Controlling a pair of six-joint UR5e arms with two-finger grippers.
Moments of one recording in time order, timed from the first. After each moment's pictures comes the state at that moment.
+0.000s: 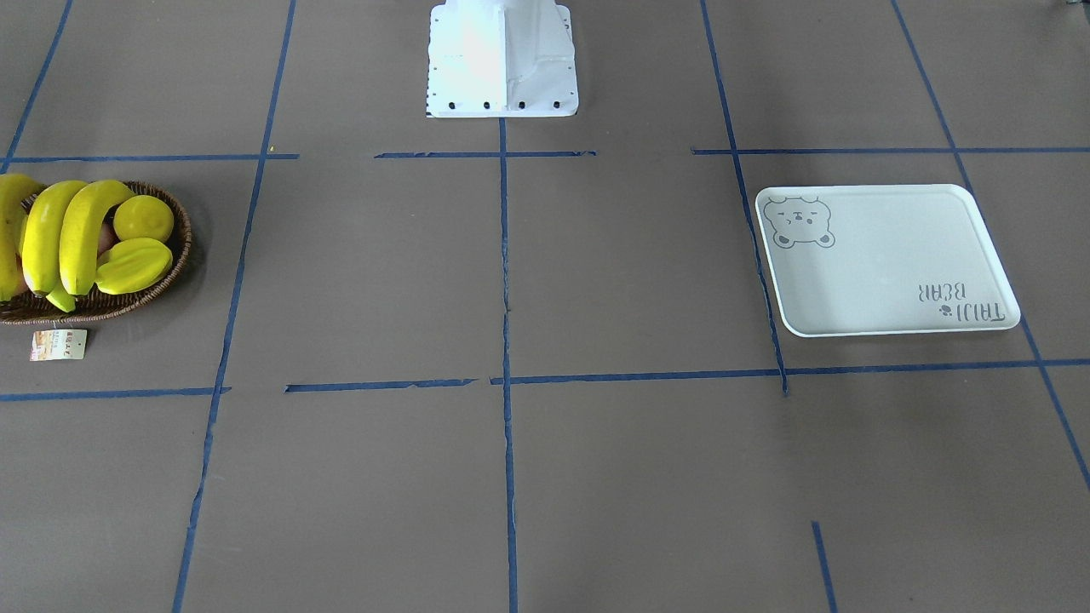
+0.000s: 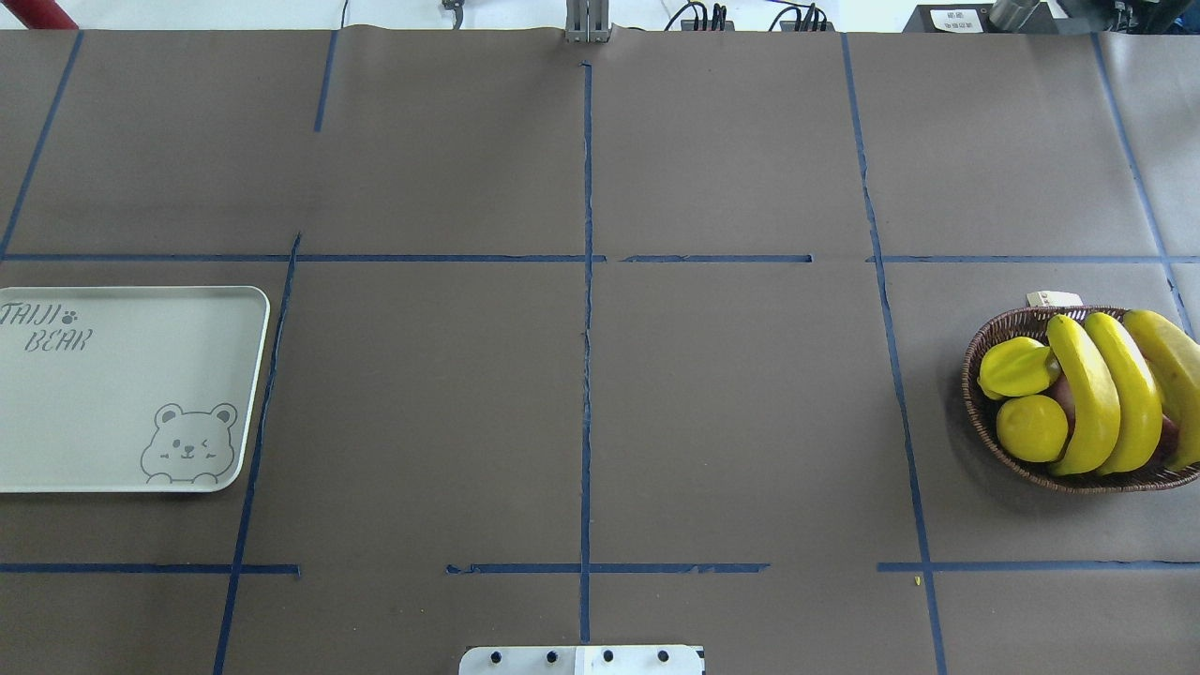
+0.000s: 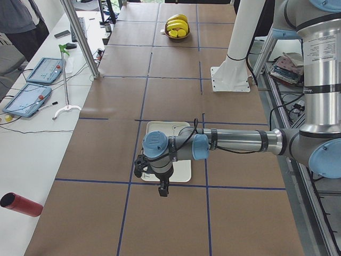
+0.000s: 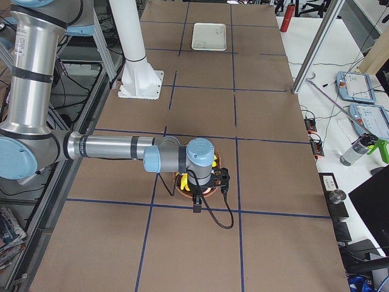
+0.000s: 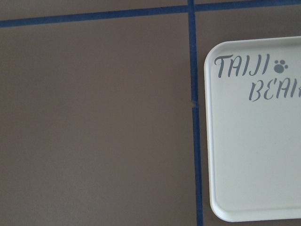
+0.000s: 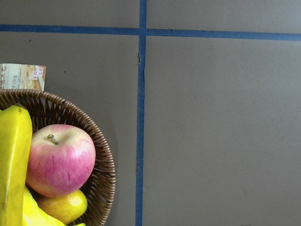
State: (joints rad) left arm -1.56 -1.42 -1.72 -1.46 -2.33 0.13; right arm 1.51 -1.79 1.78 -1.53 2.28 0.05
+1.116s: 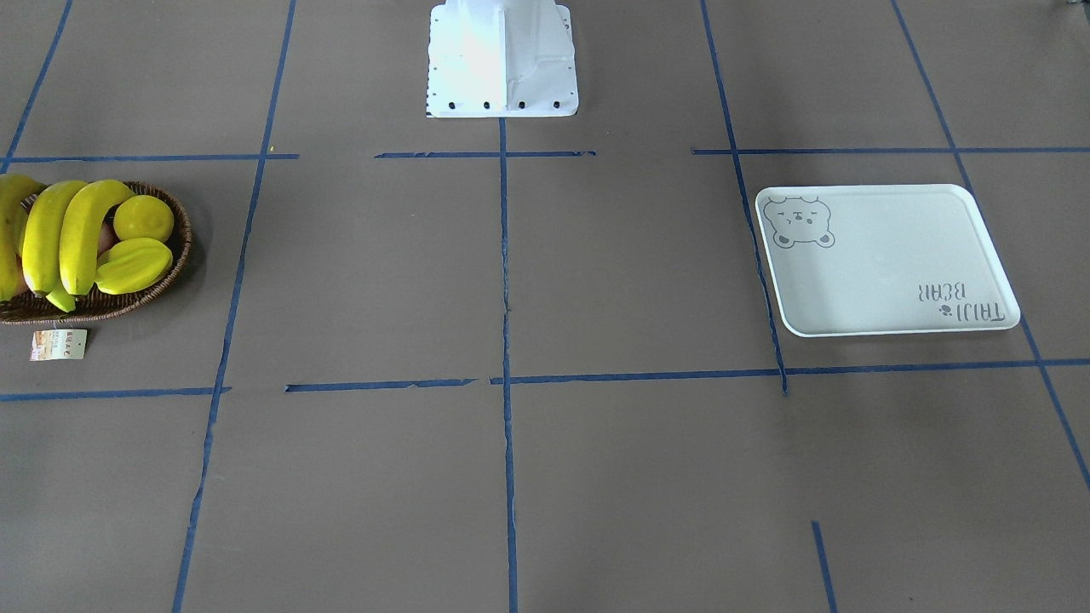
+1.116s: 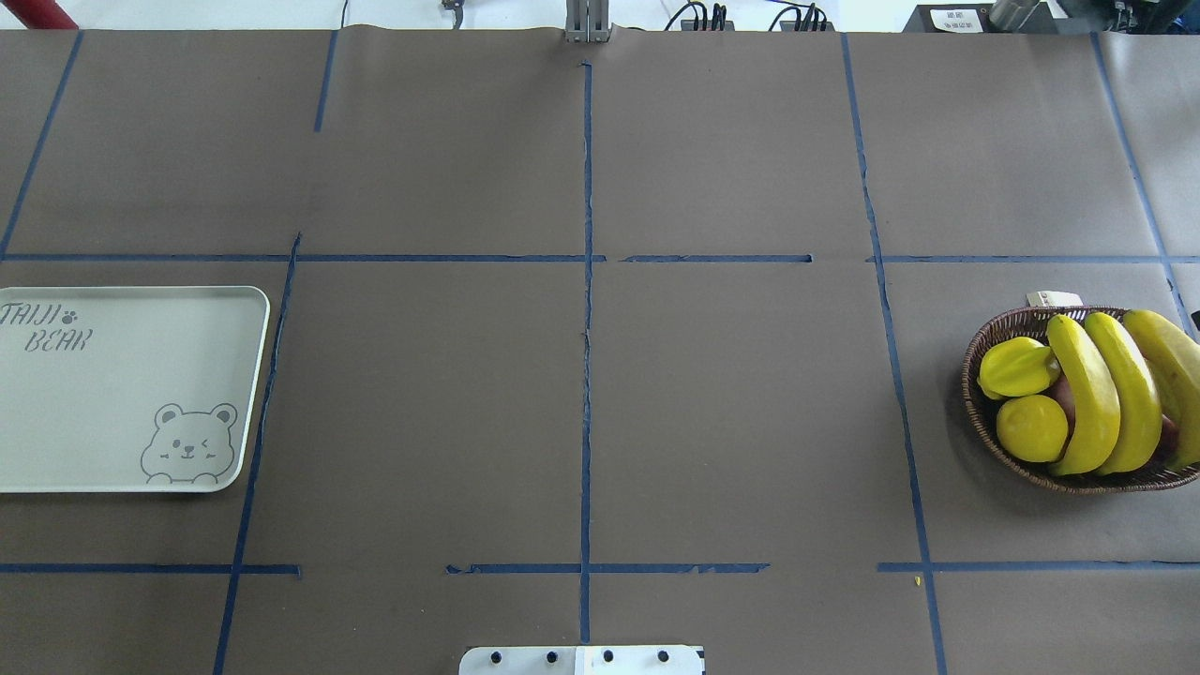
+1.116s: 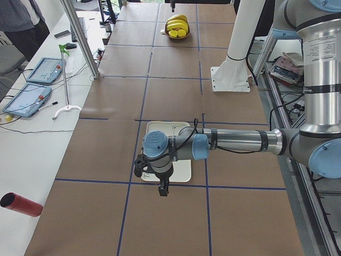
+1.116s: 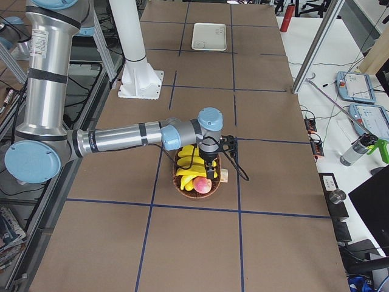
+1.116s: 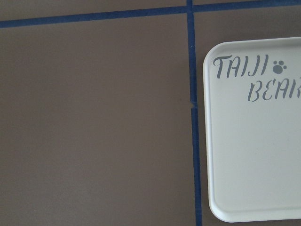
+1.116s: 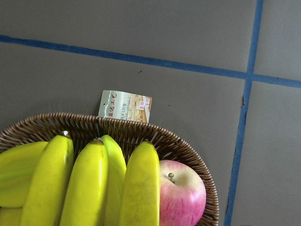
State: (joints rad) left arm -1.55 -1.42 -1.72 -1.46 -2.33 0.13; right arm 1.27 -1.74 1.89 -1.44 2.27 0.23
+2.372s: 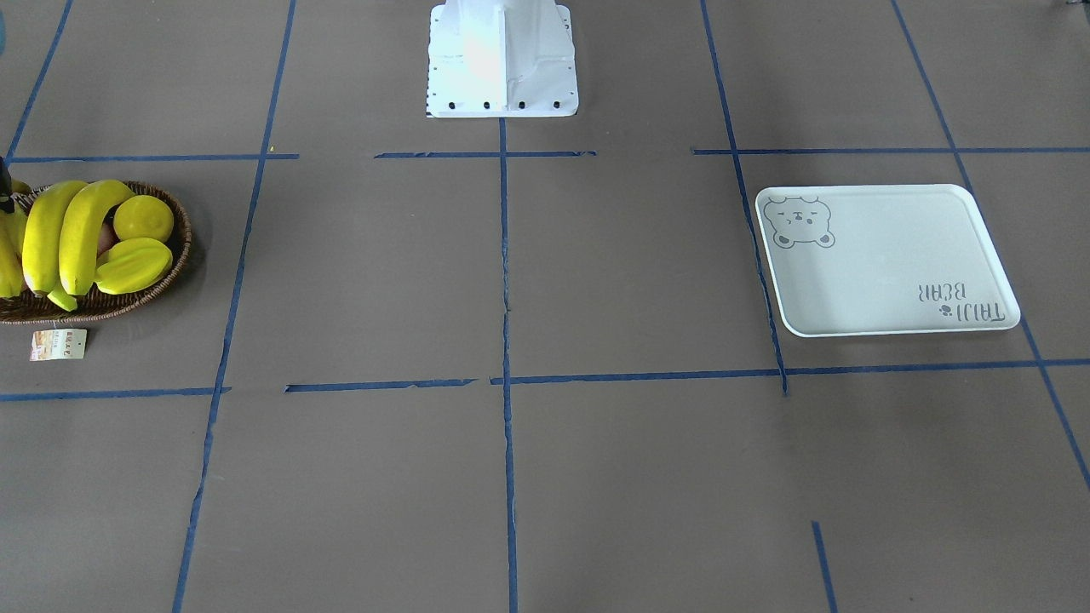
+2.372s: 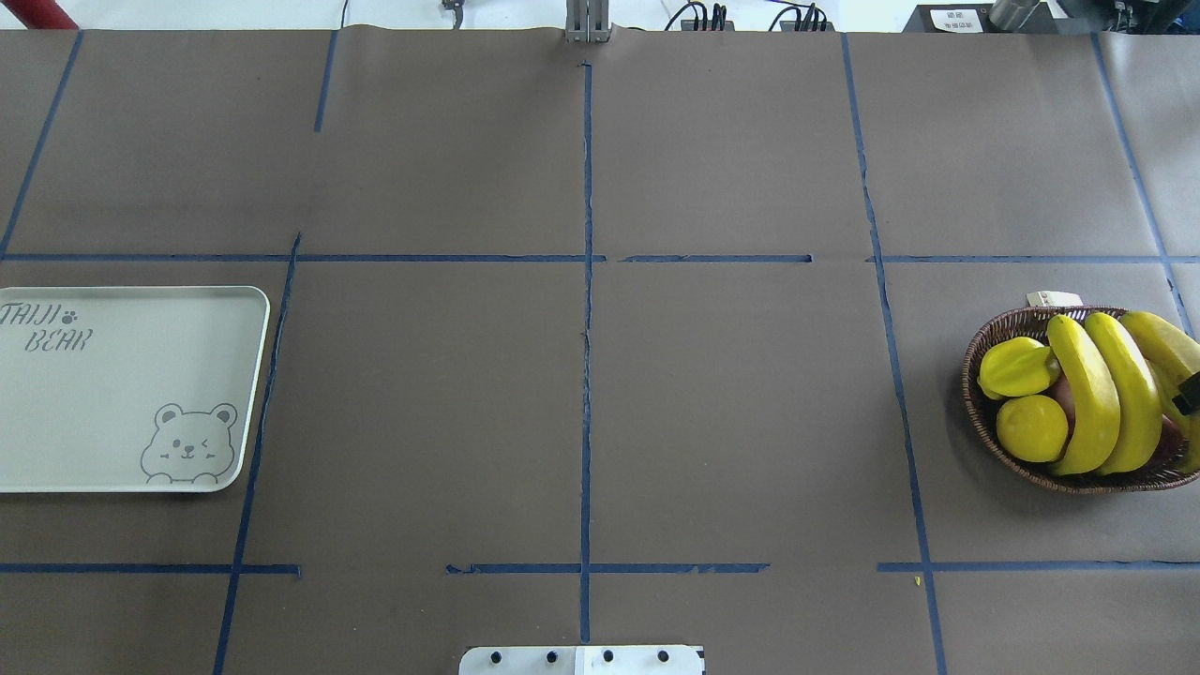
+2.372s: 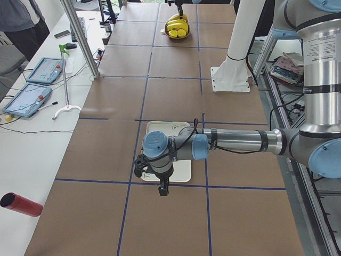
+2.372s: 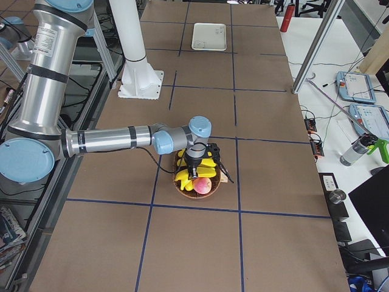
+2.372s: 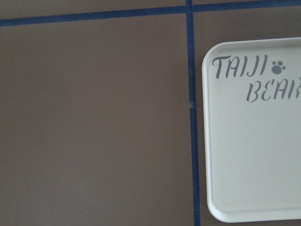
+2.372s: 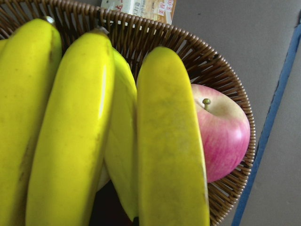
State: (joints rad) left arm -1.55 -1.42 -1.72 -1.46 -2.33 0.13; right arm 1.13 -1.83 1.90 -1.44 2.23 0.23
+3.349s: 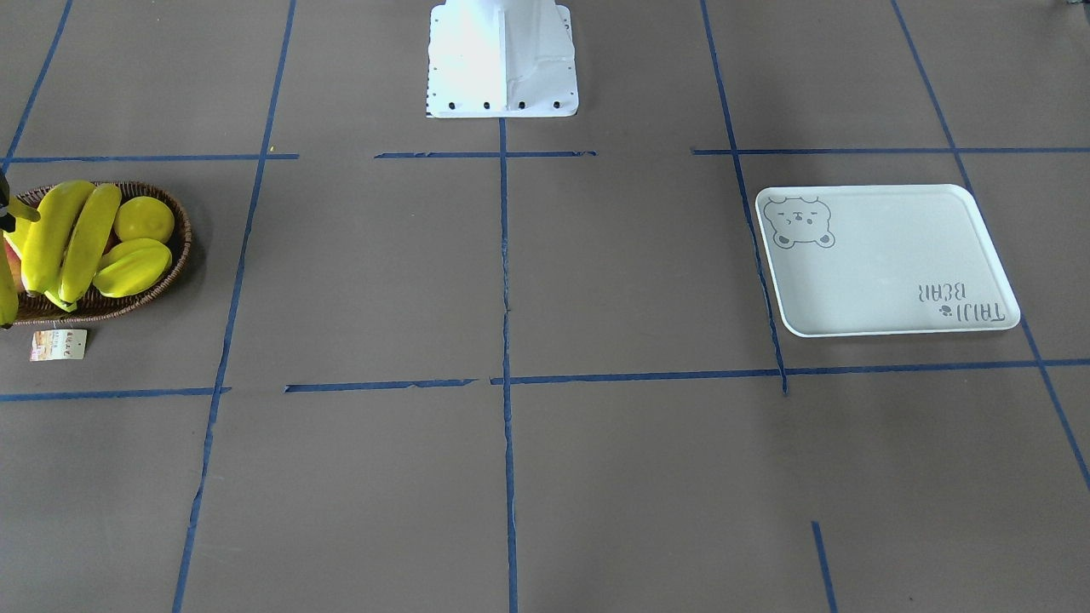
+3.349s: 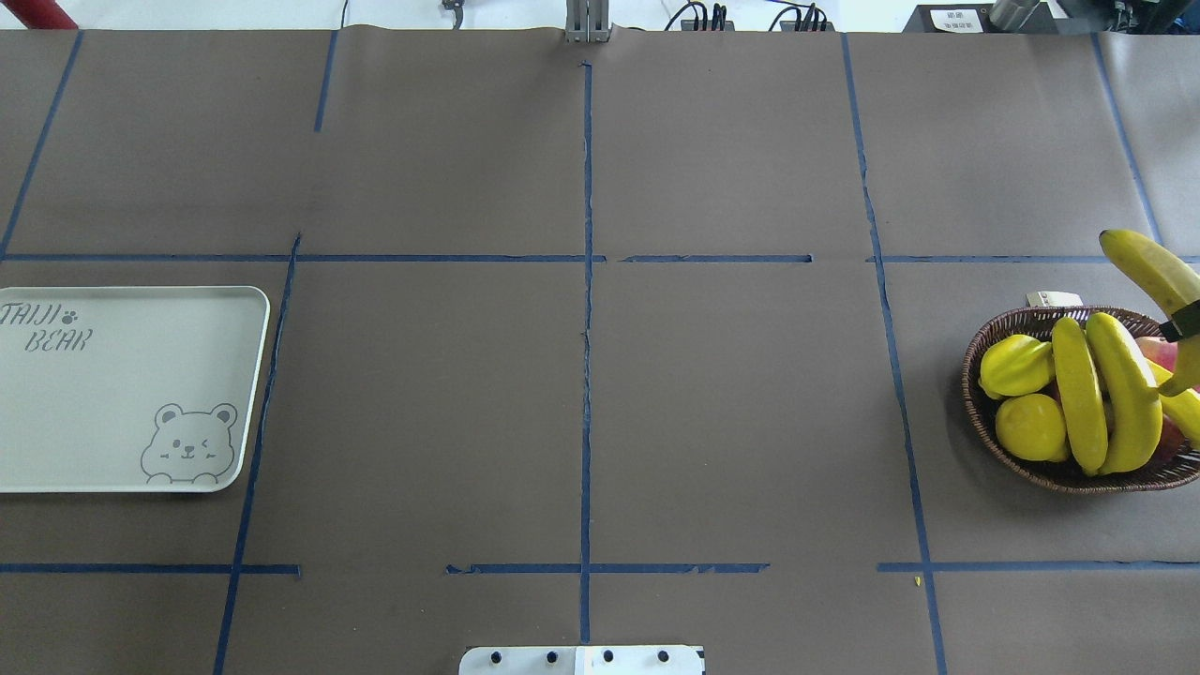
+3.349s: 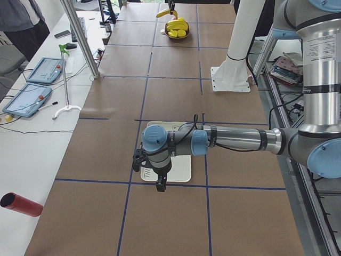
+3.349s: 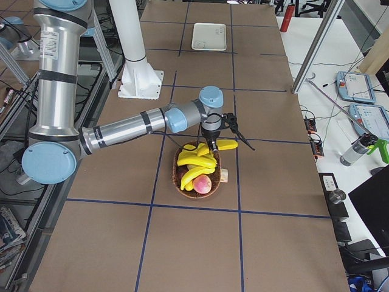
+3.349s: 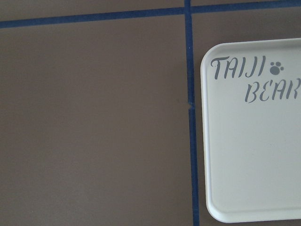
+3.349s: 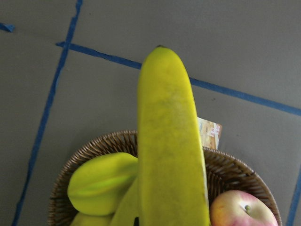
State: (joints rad) left arm -1.55 -1.44 -1.76 -1.46 -2.33 0.13; right arm 1.19 -1.64 1.99 -1.47 2.27 0.28
